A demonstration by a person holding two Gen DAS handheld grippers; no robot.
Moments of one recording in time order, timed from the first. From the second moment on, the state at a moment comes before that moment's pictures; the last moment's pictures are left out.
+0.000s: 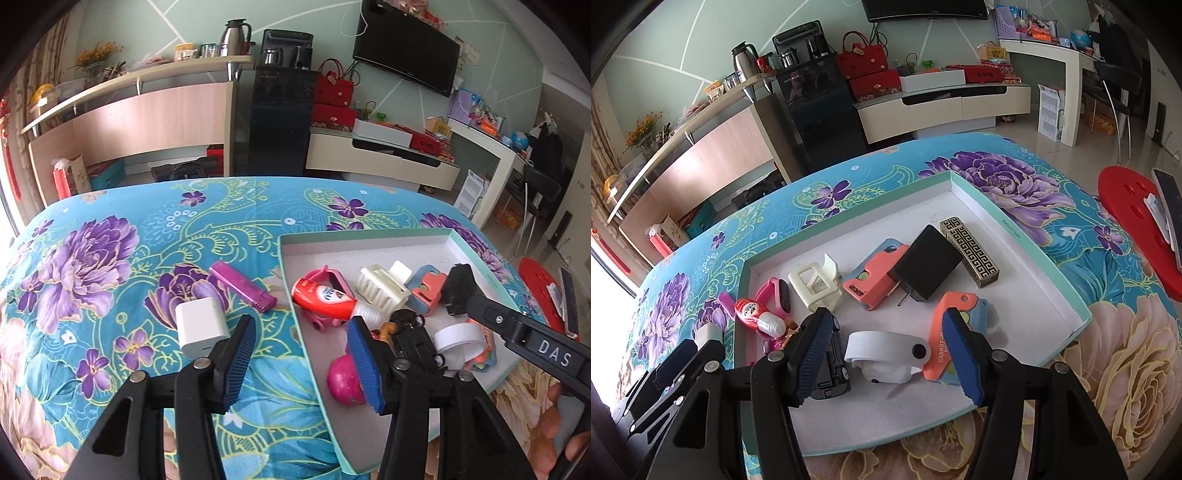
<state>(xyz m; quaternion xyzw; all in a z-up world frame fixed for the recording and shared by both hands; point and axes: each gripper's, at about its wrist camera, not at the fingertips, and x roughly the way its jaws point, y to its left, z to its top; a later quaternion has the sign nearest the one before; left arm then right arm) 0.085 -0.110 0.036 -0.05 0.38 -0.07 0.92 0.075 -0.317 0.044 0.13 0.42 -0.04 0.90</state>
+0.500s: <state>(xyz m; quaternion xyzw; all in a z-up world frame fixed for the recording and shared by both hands) 0.095 -0.043 0.024 -0.10 0.40 0.08 0.91 0.083 -0.255 0.051 0.08 0.41 0.03 0.91</state>
